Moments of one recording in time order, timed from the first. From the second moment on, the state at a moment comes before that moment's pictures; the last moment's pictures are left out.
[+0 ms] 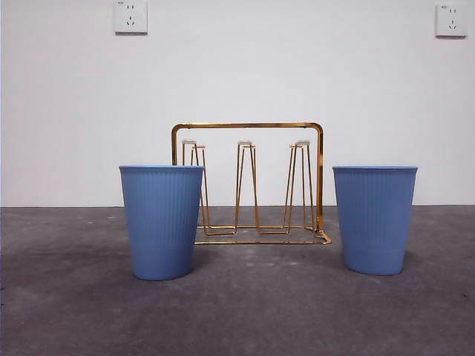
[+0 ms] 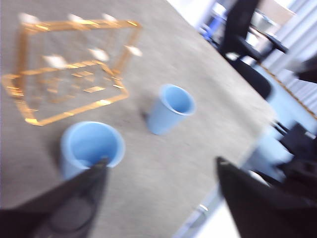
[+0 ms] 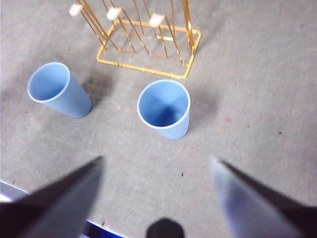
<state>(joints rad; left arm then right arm) -0.16 0.81 1.09 -0.87 0.72 -0.09 0.05 0.90 1.30 -1.22 -0.37 -0.13</state>
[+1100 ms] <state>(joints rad) -0.38 0.98 1.19 -0.65 0.84 -0.21 0.24 1.61 1.30 -0.89 -0.17 -0.01</state>
